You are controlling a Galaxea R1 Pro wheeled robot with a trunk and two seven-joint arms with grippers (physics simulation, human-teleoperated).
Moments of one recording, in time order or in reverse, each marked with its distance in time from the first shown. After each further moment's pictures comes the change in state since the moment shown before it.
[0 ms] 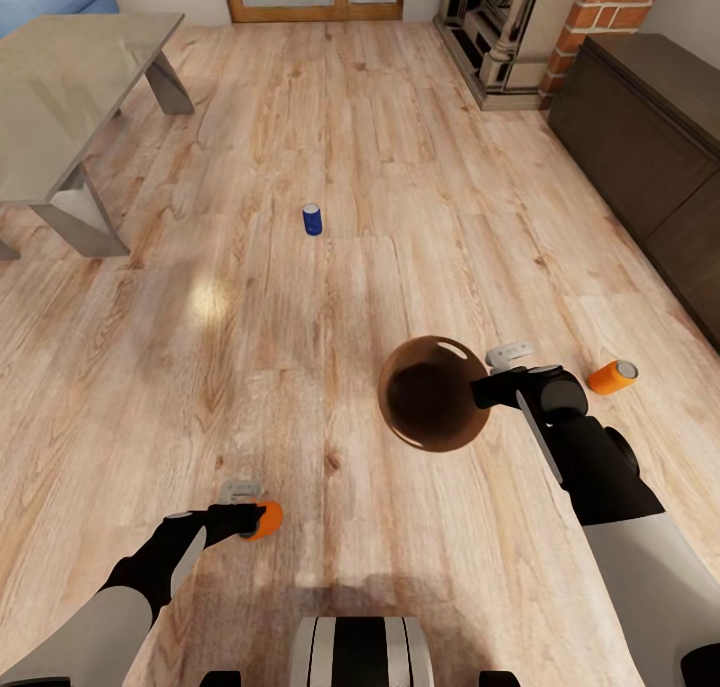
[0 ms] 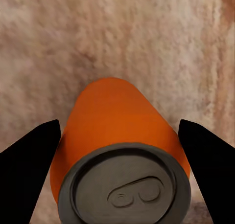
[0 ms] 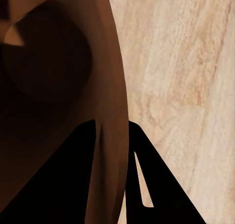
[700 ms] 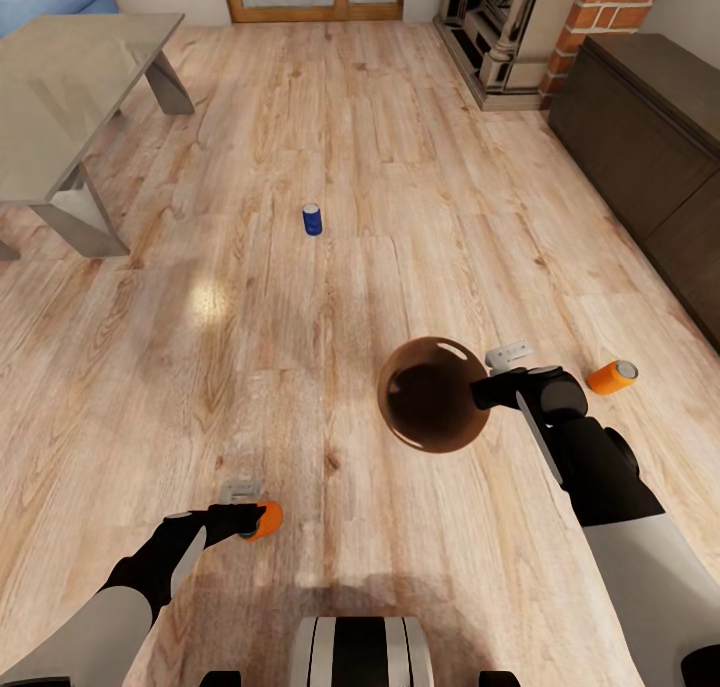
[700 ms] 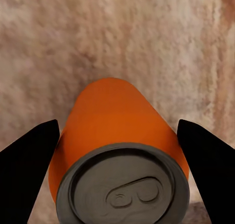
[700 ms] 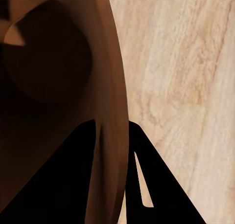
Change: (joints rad) left arm 0.000 0.000 0.001 0.000 -0.001 0.000 0.000; right arm 0.003 0.000 0.000 0.000 0.002 0.000 0.000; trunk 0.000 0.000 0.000
